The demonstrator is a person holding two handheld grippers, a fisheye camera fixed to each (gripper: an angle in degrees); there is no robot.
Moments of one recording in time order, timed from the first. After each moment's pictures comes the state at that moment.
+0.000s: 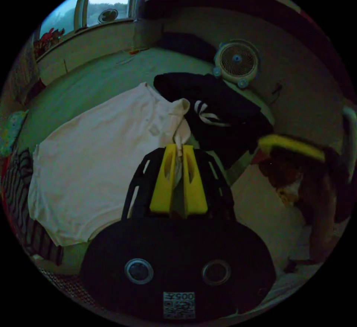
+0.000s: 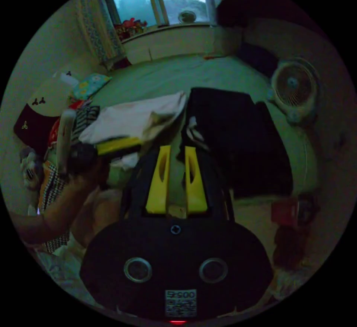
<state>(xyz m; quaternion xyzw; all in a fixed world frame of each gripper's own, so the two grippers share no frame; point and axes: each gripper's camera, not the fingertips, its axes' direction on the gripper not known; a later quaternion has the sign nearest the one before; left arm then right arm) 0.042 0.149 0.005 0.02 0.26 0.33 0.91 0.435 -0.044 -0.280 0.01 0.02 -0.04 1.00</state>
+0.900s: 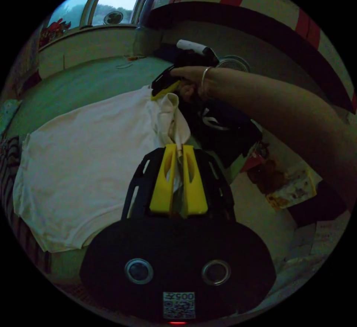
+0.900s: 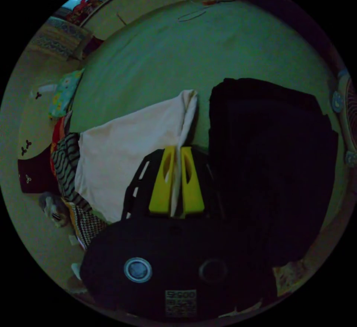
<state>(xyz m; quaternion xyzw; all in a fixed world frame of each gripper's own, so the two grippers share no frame) -0.043 0.148 0.027 0.05 0.30 0.30 0.90 0.454 -0.350 -0.019 -0.18 -0.01 0.06 0.98</state>
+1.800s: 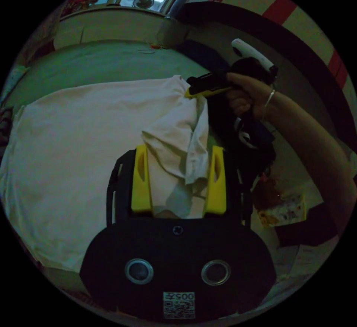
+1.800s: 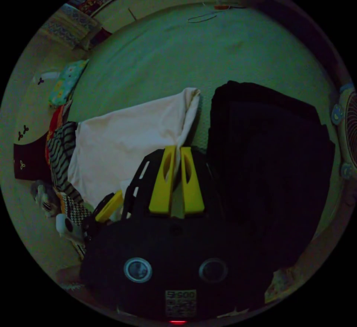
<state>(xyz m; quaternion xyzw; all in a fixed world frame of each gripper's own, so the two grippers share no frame) -0.167 0.096 0.118 -0.02 0.34 0.23 0.91 0.384 -0.426 0.042 -0.18 -0.01 0.03 0.98</state>
